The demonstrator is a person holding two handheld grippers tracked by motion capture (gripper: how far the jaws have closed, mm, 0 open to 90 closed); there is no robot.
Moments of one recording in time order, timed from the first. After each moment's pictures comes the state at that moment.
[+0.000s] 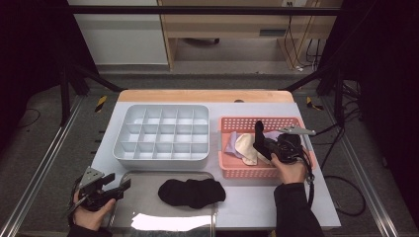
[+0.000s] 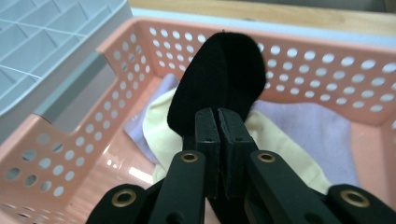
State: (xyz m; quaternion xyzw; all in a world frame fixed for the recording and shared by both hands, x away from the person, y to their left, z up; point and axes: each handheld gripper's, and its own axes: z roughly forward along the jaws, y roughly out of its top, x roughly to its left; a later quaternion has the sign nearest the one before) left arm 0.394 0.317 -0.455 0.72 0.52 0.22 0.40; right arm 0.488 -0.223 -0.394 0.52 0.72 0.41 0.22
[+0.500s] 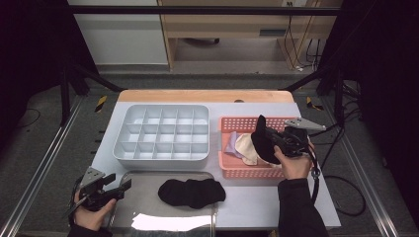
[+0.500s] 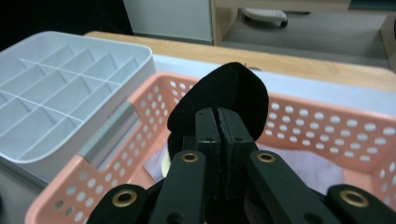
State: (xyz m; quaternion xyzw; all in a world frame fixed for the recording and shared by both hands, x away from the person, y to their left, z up) left arm 0.394 0.316 -0.455 0.73 0.52 0.21 0.40; right arm 0.483 -0.223 -0.360 0.49 0.70 0.46 0.25
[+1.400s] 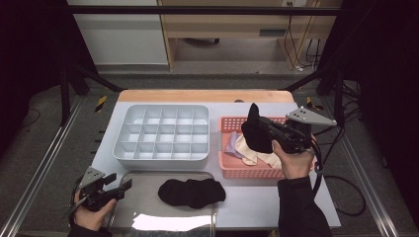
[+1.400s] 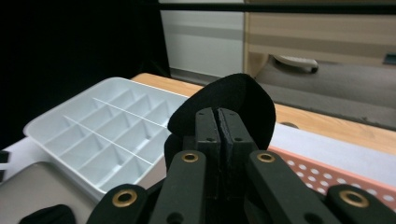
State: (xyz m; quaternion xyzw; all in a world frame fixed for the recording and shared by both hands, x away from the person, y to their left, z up) left arm 0.394 0.315 -0.454 0.72 0.52 0.21 0.41; right arm 0.454 -0.203 -0.301 0.42 0.69 0.53 0.24
